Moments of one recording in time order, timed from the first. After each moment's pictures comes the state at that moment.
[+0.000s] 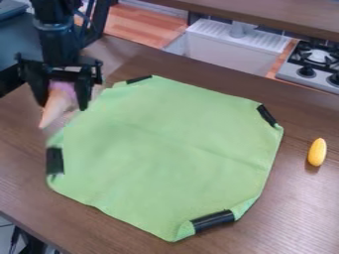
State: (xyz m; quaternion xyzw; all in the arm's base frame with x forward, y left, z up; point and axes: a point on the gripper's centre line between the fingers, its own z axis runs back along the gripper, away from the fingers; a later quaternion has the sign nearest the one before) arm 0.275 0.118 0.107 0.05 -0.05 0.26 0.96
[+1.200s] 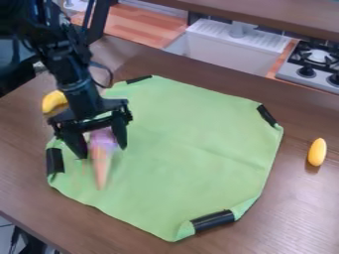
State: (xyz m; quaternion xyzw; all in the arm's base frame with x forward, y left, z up) arm 0.278 0.067 0.048 -0.10 -0.07 0.34 0.93
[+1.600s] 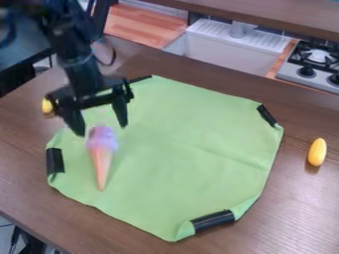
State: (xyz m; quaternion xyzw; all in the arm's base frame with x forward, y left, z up) arm 0.290 0.076 0.087 -0.05 -0.12 0.35 0.93
